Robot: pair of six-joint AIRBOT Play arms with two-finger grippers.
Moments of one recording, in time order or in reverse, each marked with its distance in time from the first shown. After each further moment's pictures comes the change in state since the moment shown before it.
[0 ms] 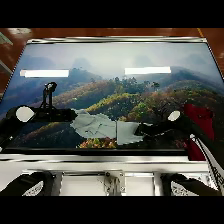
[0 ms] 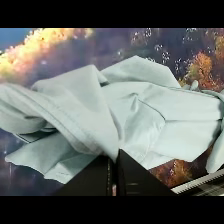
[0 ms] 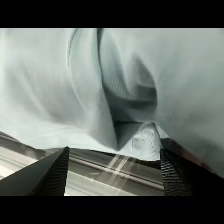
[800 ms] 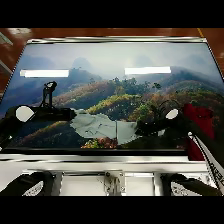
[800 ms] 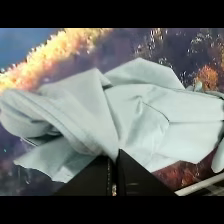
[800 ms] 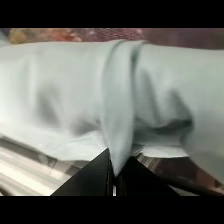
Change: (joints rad) left arm 0.007 0.002 0.021 0.033 -0.007 0.005; right arm 0.016 -0.025 0.046 0.087 0.000 -0.059
